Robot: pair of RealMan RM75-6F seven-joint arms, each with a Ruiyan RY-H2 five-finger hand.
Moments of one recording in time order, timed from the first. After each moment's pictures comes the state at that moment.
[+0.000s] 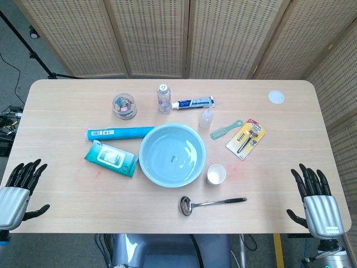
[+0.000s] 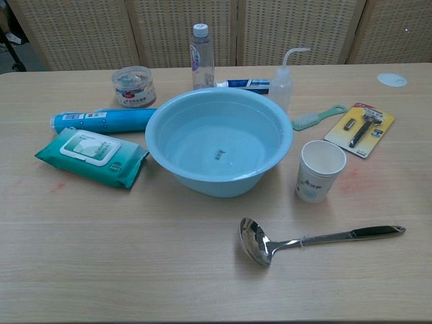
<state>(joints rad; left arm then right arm) -0.07 -1.10 0.04 -1.64 1.65 1.52 0.05 0.01 -1.13 0.02 -1.81 -1.63 1.56 -0.30</state>
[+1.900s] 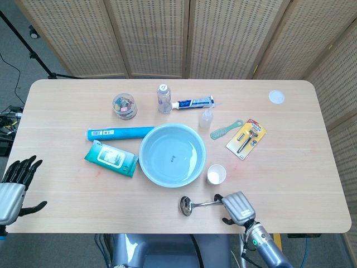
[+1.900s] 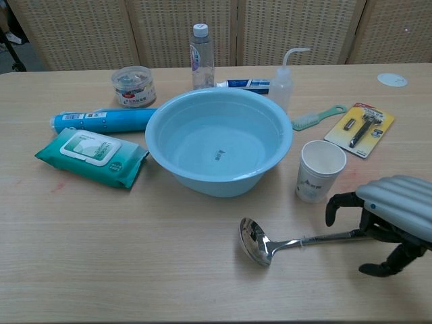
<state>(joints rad) -0.09 -1.08 0.02 -1.64 1.59 1.47 -0.01 0.31 -1.53 0.03 -1.65 -1.40 0.99 -0.49</state>
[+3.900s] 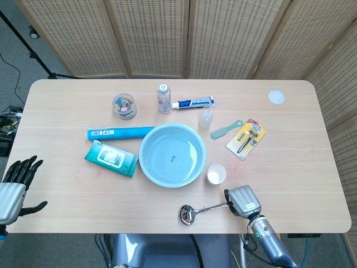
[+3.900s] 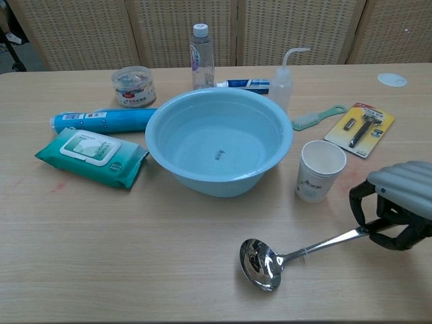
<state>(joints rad) -0.10 -1.07 0.02 -1.64 1.59 1.46 -0.01 0.41 -1.48 0.00 -1.70 -1.20 1.05 -0.60</state>
